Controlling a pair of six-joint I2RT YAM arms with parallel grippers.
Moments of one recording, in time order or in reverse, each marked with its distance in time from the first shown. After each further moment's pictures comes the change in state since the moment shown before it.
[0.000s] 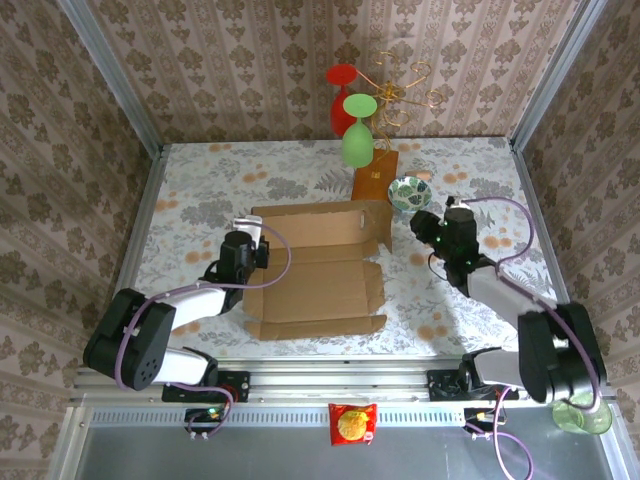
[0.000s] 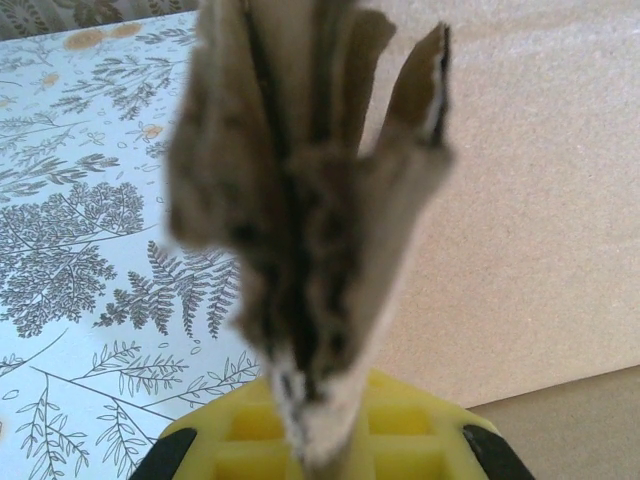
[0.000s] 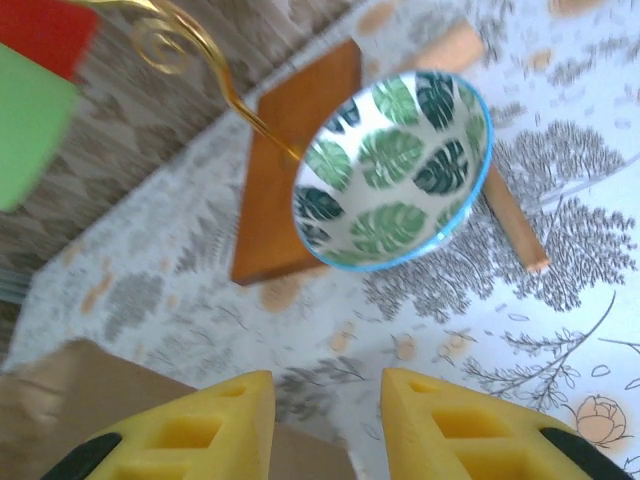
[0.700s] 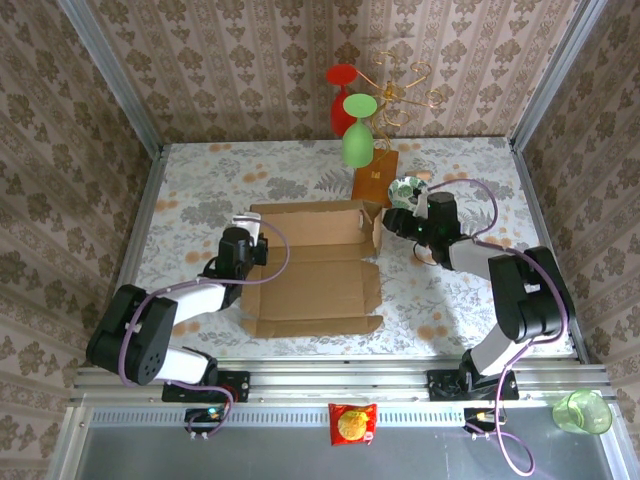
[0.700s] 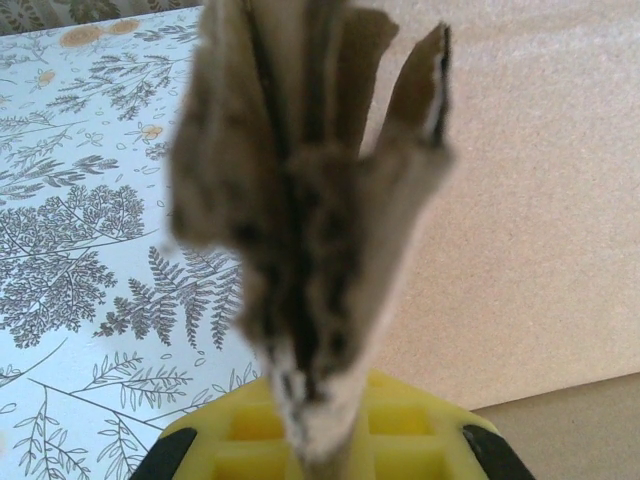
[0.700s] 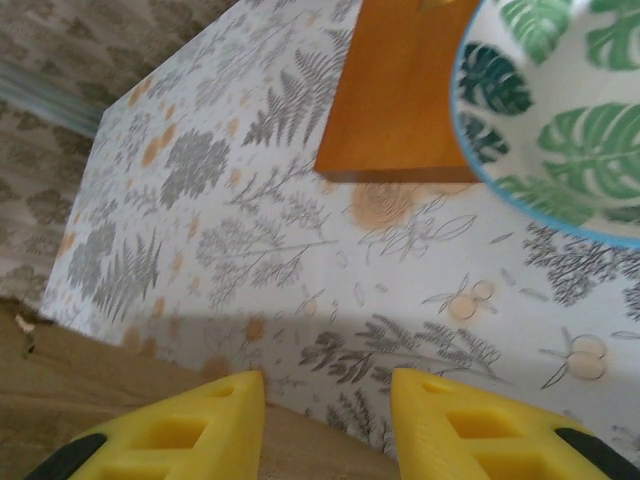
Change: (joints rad) left arm 0.024 0.028 0.027 -0.001 0.028 0.010; right arm 0.011 0.301 0.161 0.080 -0.364 -0.135
